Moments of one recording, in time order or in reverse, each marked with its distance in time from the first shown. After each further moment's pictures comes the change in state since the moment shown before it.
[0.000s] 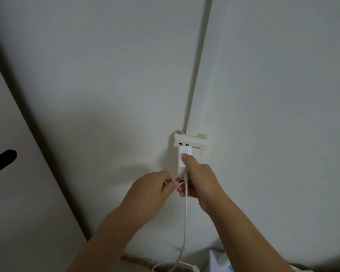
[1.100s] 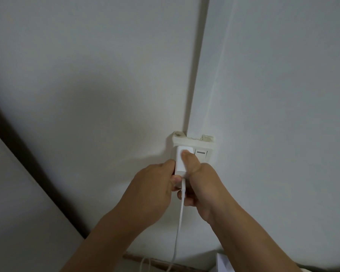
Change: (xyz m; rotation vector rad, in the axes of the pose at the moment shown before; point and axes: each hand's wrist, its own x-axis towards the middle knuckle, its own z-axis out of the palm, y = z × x) left_hand 0.040 0.007 -0.005 -0.013 -0.023 0.133; right_hand 0.024 -0.010 0.004 0.075 -0.107 0.101
